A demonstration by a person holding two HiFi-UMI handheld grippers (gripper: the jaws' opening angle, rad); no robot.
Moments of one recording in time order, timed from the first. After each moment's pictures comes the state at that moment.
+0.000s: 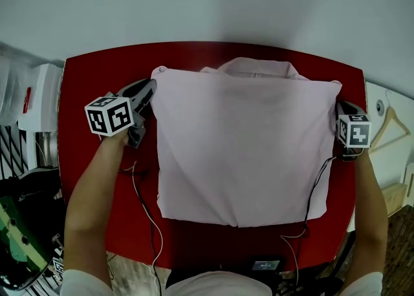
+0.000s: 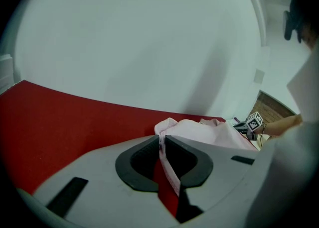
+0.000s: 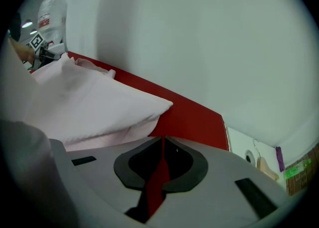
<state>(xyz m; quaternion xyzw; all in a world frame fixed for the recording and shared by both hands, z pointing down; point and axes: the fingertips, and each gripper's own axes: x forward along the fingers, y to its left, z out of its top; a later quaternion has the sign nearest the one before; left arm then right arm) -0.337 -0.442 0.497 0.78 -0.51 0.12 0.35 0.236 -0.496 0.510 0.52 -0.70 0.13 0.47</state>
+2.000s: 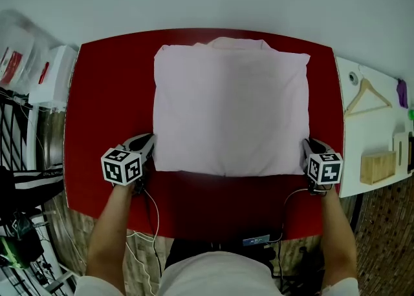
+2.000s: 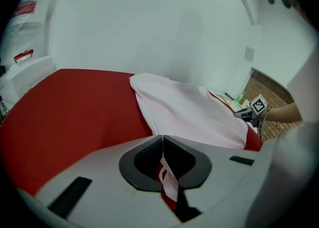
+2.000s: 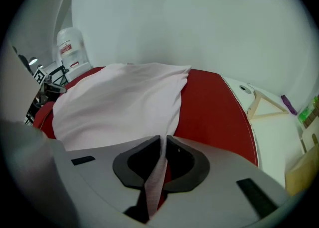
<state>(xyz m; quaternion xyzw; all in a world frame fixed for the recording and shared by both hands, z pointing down) -0.279 -0.175 0.505 0.76 -0.51 0.21 0.35 0.230 -0.245 0.513 0.49 -0.74 0.24 0.39</state>
